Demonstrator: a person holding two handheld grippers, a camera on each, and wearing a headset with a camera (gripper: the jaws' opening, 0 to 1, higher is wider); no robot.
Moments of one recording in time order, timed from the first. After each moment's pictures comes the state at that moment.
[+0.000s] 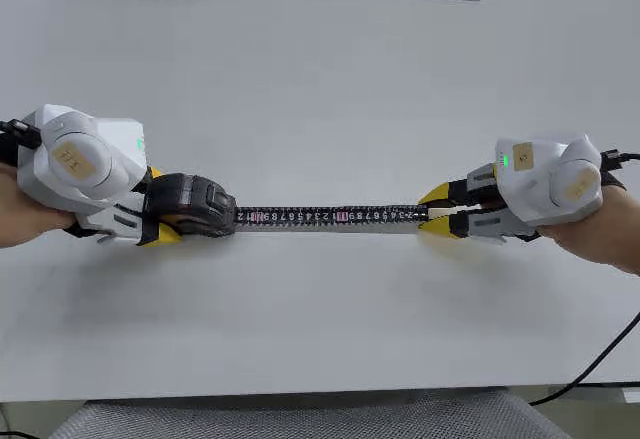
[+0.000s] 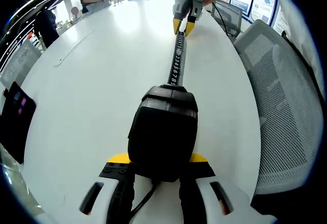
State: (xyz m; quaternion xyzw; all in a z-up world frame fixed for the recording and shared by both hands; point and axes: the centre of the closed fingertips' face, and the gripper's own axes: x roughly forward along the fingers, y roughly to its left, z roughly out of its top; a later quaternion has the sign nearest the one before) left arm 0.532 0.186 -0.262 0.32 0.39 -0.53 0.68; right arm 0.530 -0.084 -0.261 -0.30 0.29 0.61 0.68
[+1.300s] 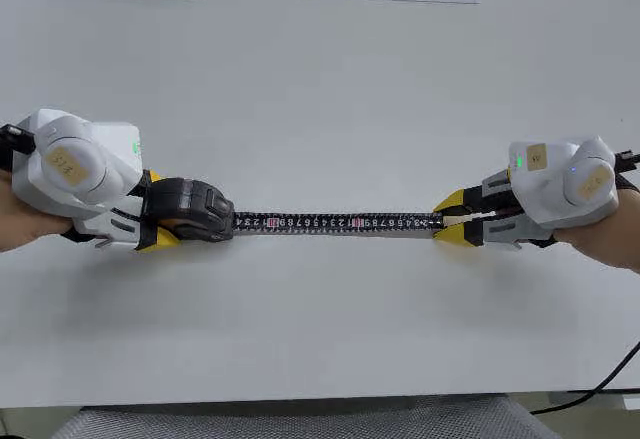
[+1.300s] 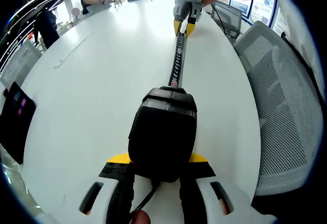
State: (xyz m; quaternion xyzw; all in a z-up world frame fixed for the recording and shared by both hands) left arm 0.533 0.184 -0.262 0.32 0.39 -0.53 0.69; right arm 0.529 -0.102 -0.265 -0.28 0.33 0.60 0.68
